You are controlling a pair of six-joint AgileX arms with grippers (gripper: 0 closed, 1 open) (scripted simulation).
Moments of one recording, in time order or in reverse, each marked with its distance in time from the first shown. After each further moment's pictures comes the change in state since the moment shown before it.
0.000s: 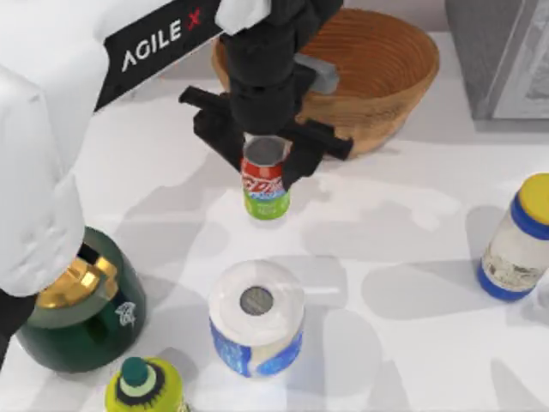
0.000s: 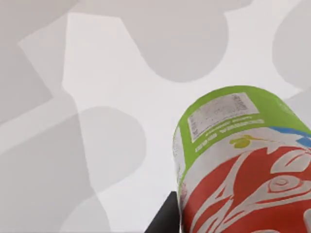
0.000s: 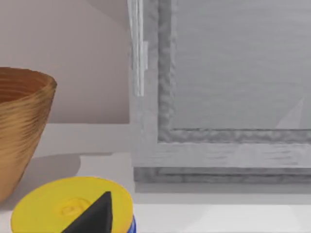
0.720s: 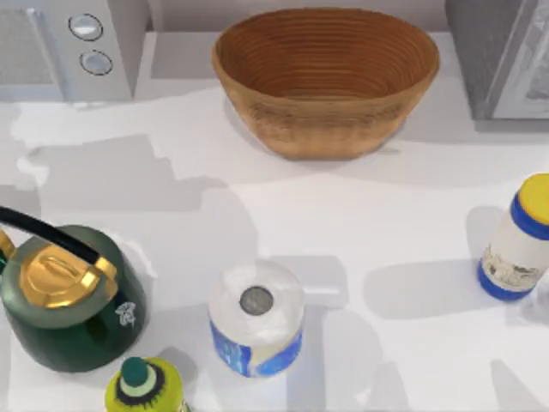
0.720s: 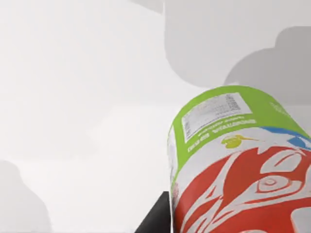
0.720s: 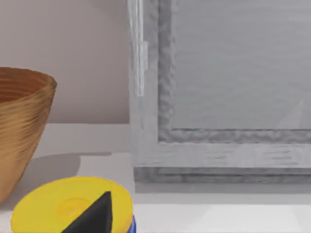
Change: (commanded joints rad) left arm 0.888 -0.045 -0.125 0.059 -0.004 0.428; right arm 0.000 0.000 0.000 0.000 0.000 0.000
